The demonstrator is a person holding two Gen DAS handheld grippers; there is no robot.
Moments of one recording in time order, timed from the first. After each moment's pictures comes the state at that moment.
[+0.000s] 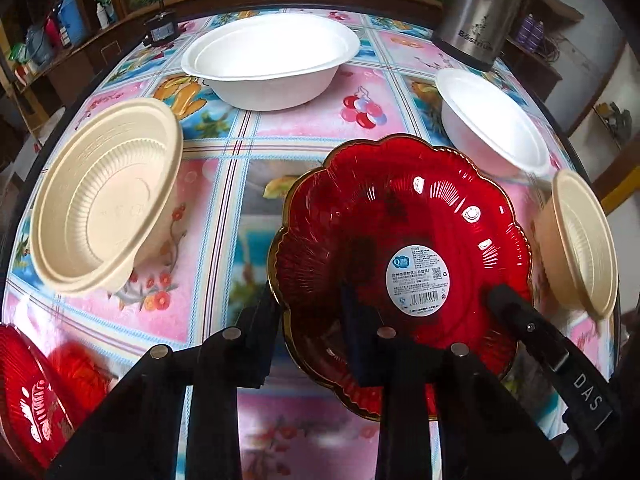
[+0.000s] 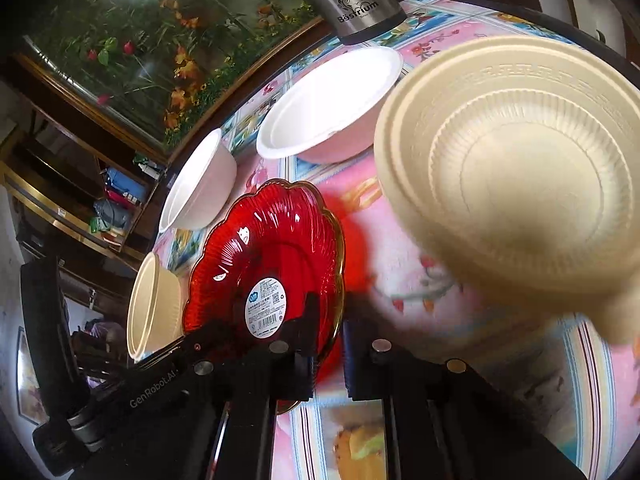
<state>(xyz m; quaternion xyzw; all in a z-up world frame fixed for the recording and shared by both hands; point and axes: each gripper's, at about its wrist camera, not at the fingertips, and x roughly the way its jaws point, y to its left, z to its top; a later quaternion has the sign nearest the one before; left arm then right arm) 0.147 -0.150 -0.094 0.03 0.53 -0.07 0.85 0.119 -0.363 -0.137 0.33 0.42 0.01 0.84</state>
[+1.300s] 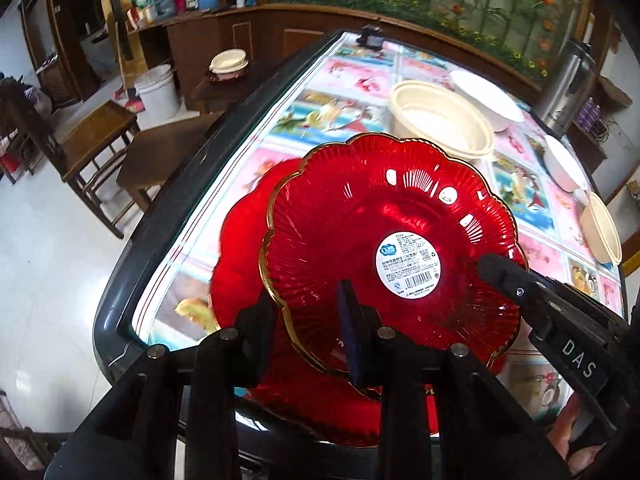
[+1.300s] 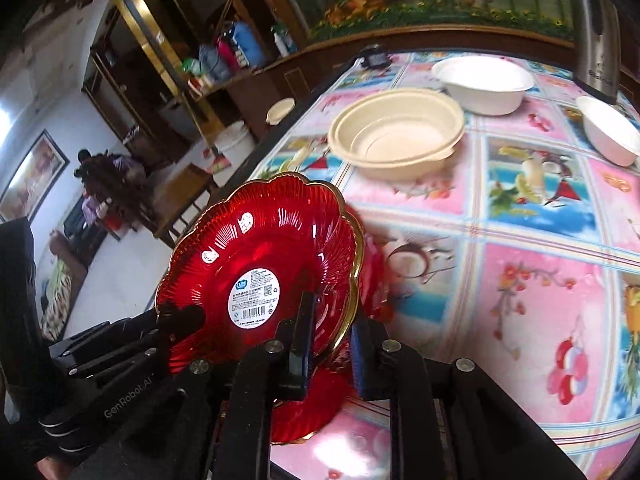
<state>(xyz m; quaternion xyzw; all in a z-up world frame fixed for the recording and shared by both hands) -0.003 0.106 -0.067 -0.06 0.48 0.05 0.87 0.034 -0.084 -0.084 0.08 0.46 0.20 0.86</state>
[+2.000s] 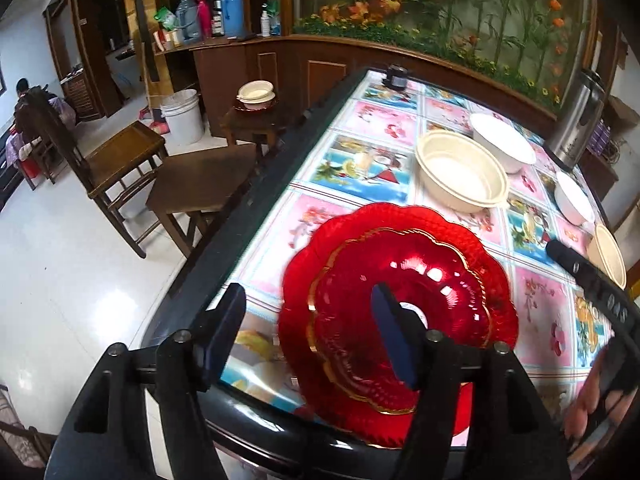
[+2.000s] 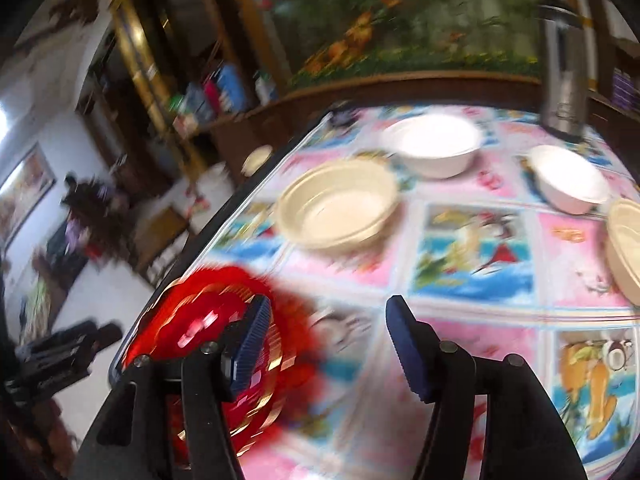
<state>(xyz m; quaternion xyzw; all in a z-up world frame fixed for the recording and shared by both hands) -0.015 0.123 -0.031 -0.05 0.44 0.08 0.89 0.050 -0.154 -0.053 0.09 0.37 0.15 0.91</state>
